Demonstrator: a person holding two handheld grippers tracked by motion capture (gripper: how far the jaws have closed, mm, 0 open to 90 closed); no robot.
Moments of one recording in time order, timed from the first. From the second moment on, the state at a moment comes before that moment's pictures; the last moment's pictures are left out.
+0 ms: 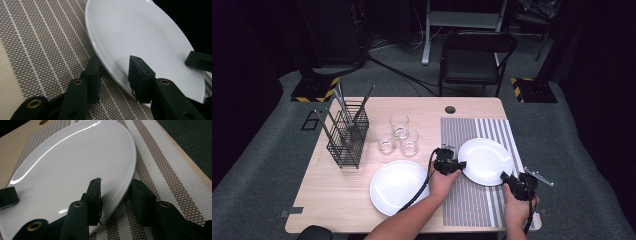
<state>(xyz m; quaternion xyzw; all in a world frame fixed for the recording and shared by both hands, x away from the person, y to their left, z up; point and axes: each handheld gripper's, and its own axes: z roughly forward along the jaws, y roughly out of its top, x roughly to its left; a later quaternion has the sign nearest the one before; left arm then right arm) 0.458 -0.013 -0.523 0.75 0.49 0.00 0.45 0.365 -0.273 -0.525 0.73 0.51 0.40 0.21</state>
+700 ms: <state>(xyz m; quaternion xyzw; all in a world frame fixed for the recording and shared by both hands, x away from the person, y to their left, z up) 0.454 -0.009 -0.519 0.74 0.49 0.03 0.45 0.363 -0.273 -0.524 0.73 0.52 0.39 0.23</state>
